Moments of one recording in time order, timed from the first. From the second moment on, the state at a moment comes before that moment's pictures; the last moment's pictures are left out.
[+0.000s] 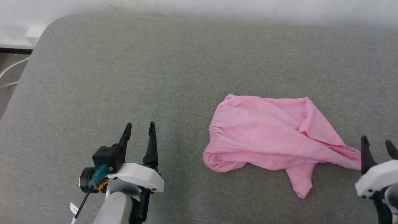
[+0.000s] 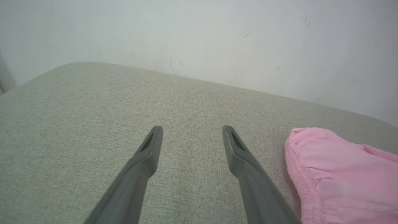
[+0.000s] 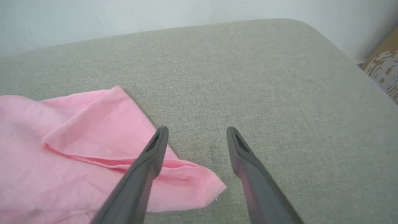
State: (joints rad) left arm -0.21 0.09 -0.19 0.29 -0.32 0.08 -0.26; right arm -0.08 -0.05 -0.38 0.12 0.14 0.13 0.21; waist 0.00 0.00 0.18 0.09
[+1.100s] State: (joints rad) left arm -0.81 0.05 -0.64 0.85 -0.52 0.01 0.42; right arm -0.06 -0.05 -0.06 -0.04 0.13 0.13 0.09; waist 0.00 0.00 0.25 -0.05
